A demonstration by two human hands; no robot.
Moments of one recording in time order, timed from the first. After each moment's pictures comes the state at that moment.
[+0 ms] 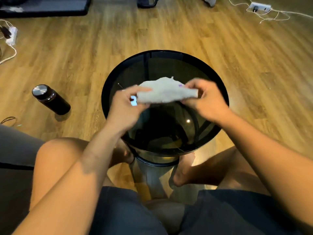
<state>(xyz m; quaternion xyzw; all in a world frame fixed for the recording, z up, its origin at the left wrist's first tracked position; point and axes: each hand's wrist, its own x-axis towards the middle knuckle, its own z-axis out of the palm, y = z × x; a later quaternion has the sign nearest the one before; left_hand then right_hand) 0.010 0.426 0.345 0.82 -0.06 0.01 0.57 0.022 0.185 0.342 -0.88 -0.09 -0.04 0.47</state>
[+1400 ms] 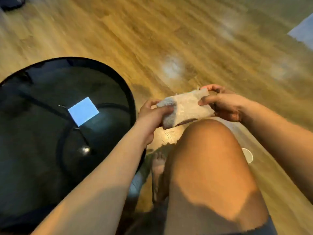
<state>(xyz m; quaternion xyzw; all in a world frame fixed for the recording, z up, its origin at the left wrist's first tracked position) 0.014 0.091 0.265 0.67 0.05 -0.42 0.60 -0.084 -0.107 0.276 -0.60 0.41 0.06 0.69</state>
